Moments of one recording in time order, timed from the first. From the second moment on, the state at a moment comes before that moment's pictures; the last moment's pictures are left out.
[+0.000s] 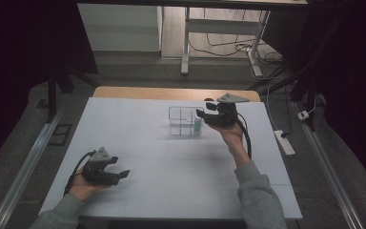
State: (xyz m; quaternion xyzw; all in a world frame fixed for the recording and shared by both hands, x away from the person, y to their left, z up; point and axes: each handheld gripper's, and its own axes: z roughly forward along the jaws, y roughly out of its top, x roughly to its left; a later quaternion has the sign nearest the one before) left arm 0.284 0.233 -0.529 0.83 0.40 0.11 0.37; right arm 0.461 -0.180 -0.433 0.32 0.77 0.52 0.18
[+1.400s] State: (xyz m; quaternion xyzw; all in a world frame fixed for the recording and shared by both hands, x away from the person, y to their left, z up) left arm 0.284 0.236 -0.527 0.83 0.40 0.12 0.38; right arm 0.339 -0.268 -0.490 0.33 0.83 0.43 0.14
